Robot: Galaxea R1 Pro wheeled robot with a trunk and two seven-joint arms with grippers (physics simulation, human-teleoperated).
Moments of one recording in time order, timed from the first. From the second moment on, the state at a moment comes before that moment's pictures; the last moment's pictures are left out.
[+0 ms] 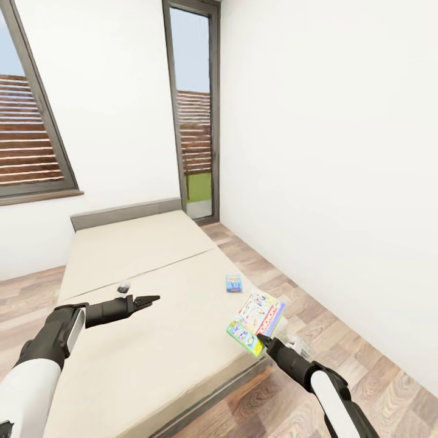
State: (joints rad) left arm -0.73 0.20 0.34 -0.73 -0.06 0.76 -1.28; right arm -0.25 -0.01 0.03 -1.18 -0.89 0.51 -0.03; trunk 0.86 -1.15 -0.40
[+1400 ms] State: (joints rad) left arm -0.72 0.20 0.34 -0.73 -0.06 0.73 -1.27; right arm -0.25 -0.01 0.04 -1.16 -0.90 0.46 -0.03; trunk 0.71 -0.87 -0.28
